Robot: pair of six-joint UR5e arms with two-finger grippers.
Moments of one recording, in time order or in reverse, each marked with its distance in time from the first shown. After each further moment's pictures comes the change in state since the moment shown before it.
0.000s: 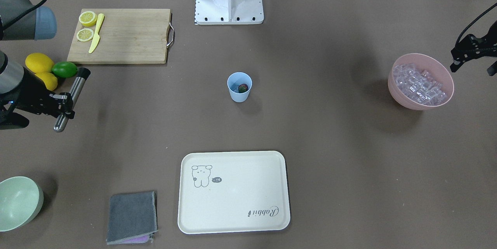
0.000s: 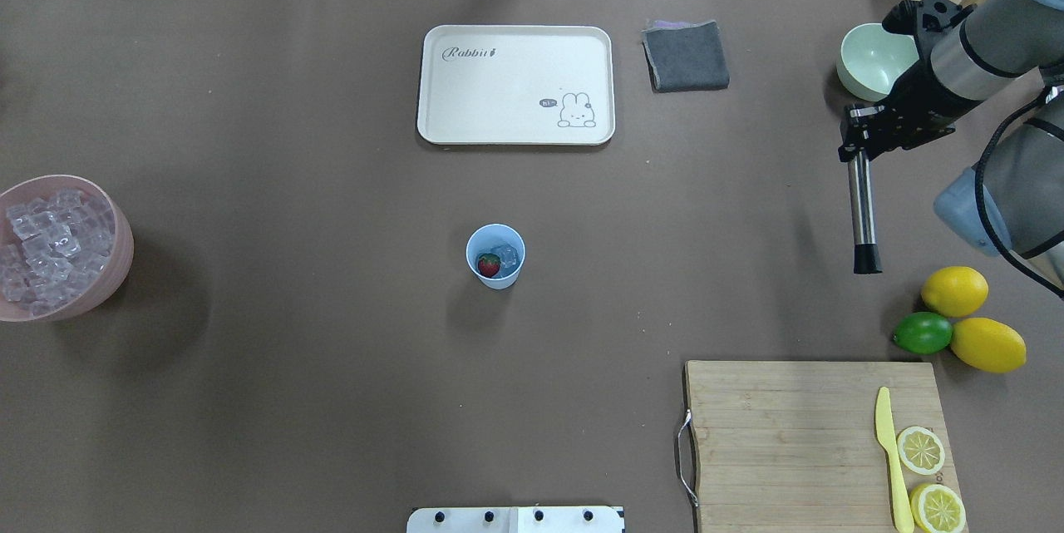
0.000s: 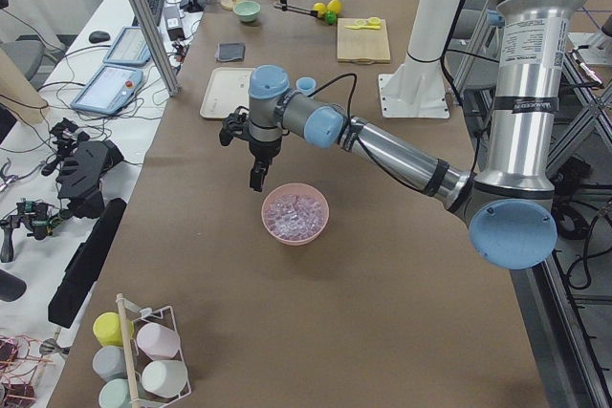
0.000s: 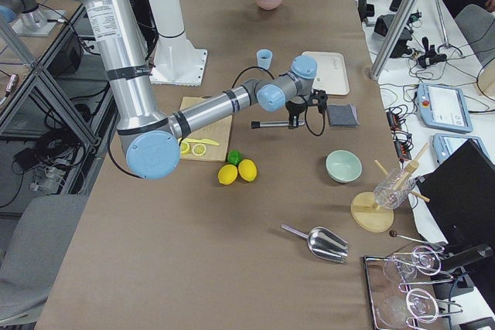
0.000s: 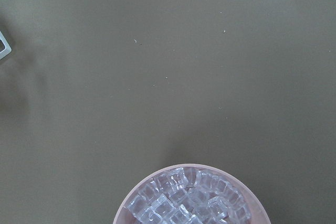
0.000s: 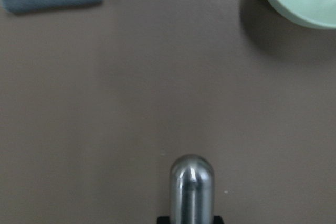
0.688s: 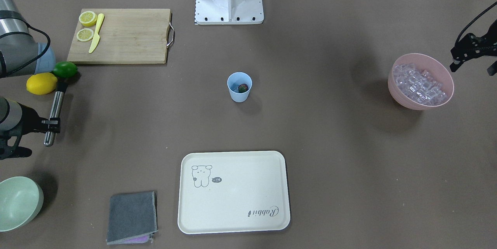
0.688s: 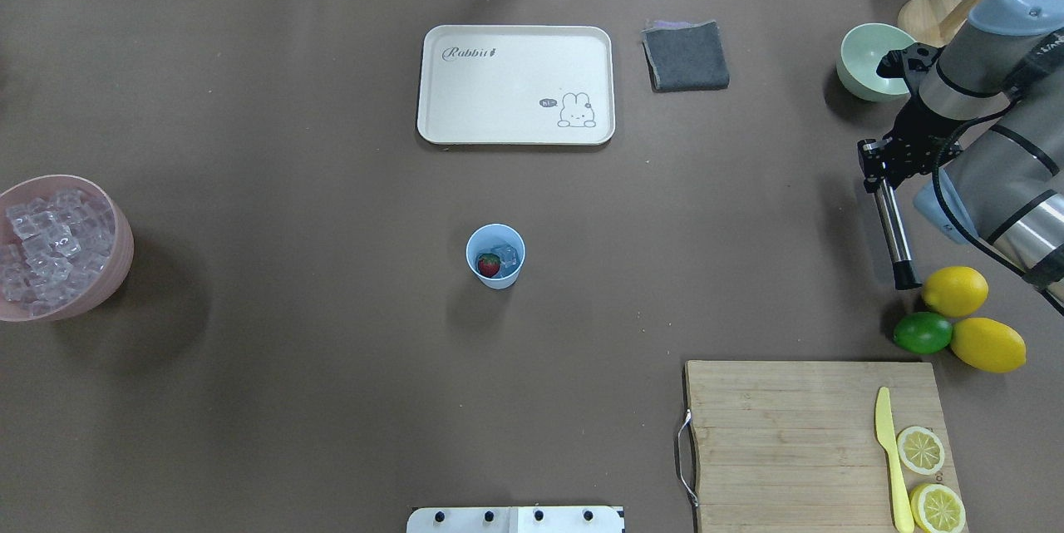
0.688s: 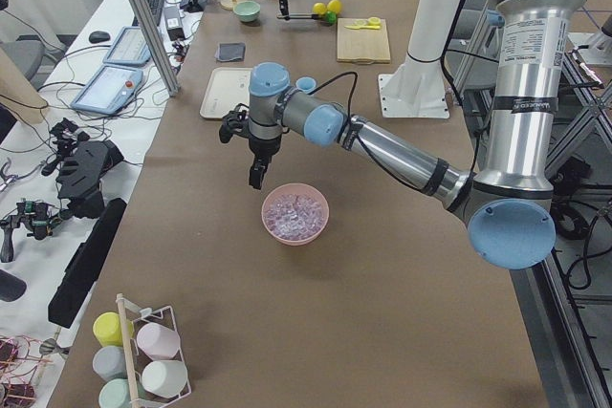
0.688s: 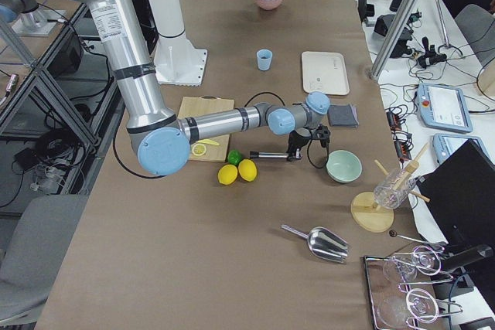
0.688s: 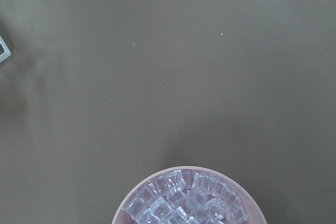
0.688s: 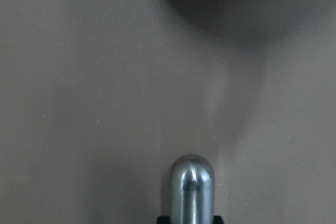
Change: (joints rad) left arm 0.000 -0.005 -0.007 -0.001 0.002 -0.004; right arm -0.012 0.055 -0.253 -0.037 -0.007 -0.170
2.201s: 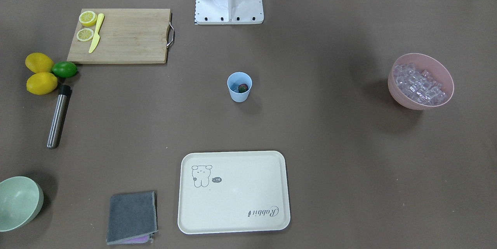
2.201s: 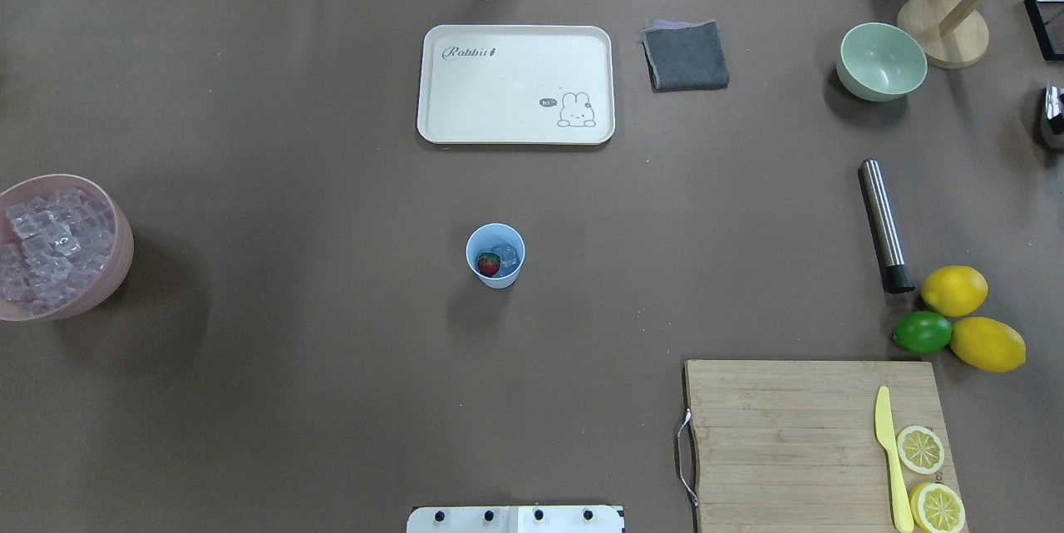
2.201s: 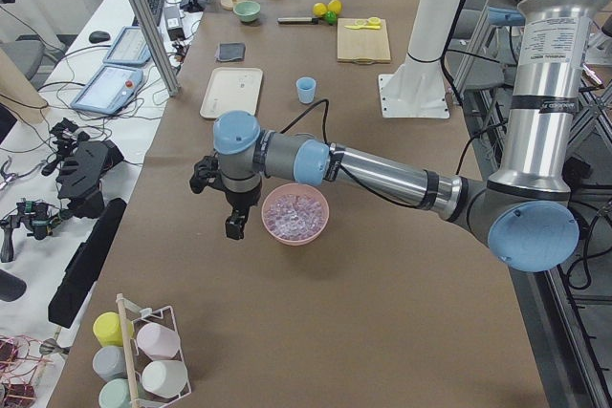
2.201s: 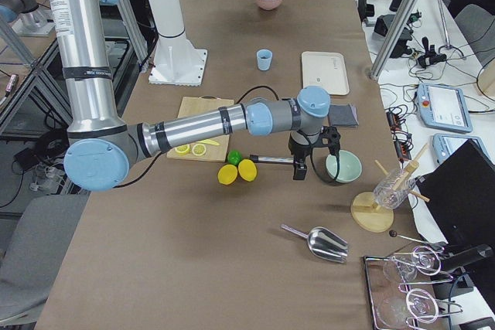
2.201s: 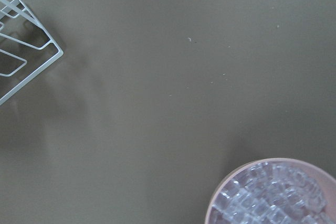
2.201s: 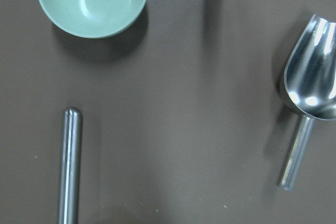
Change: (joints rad) left arm -0.267 -0.012 0.259 0.087 -0.100 0.484; right arm 0.392 -0.230 0.333 -0.200 0.036 -0.372
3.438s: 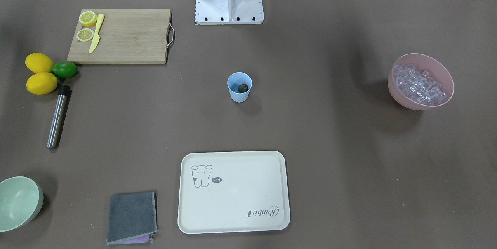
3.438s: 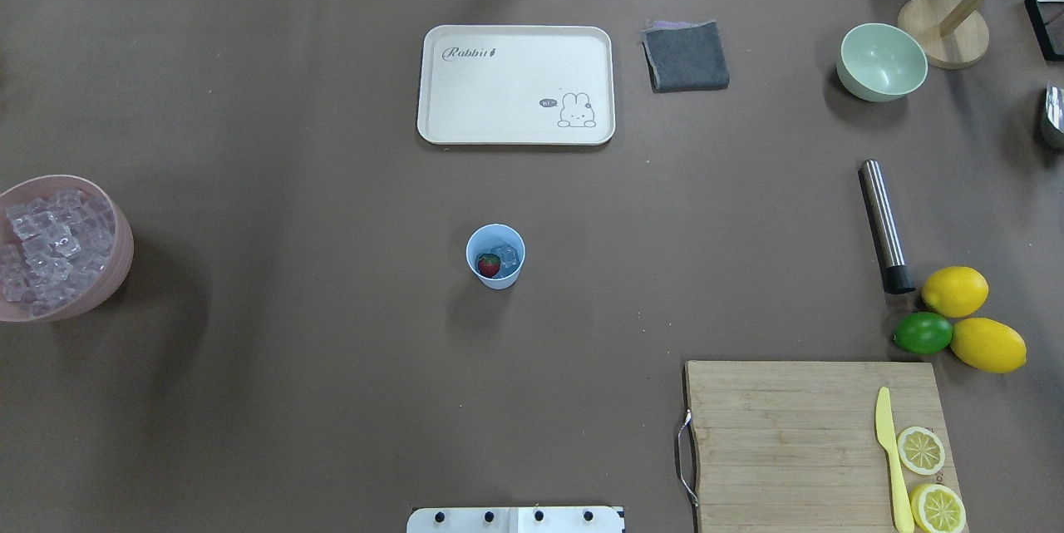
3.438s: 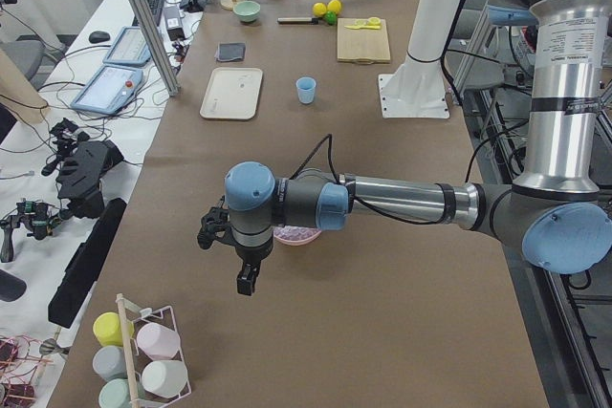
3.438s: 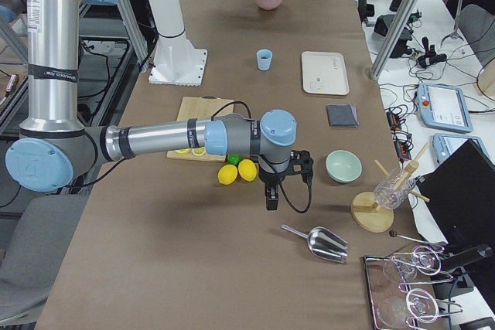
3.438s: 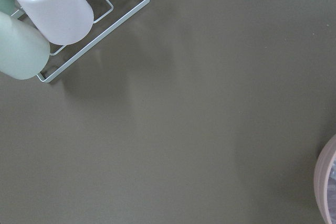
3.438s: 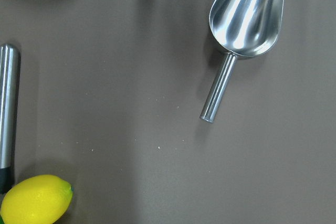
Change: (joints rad) left arm -0.065 0.061 0.070 -0.081 0.046 -0.006; right arm 0.089 -0.160 0.070 -0.011 -0.028 -0.161
